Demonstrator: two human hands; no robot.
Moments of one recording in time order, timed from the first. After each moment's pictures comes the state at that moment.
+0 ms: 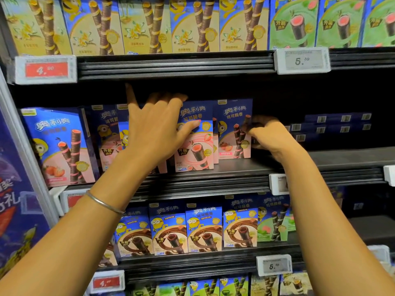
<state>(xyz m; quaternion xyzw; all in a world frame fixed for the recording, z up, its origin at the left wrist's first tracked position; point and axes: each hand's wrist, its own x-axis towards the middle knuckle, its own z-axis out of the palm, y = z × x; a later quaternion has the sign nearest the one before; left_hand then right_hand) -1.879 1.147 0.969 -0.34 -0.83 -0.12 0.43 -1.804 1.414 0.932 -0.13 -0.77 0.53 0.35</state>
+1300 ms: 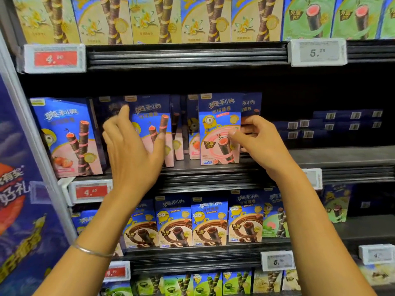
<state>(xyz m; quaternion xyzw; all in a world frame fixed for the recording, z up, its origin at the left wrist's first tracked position) -1.896 1.105 0.891 -0.25 -0.75 -0.43 0.43 -1.782 1.343 0.912 -0.05 -0.78 0.48 0.41</state>
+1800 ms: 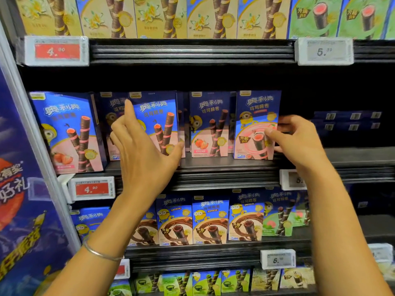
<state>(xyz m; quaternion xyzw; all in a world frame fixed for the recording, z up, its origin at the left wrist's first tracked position) -1.887 1.117 0.880 -0.25 -0.74 -0.45 0.43 -1.753 1.384 0.910 -0.14 -0.75 0.45 0.46</state>
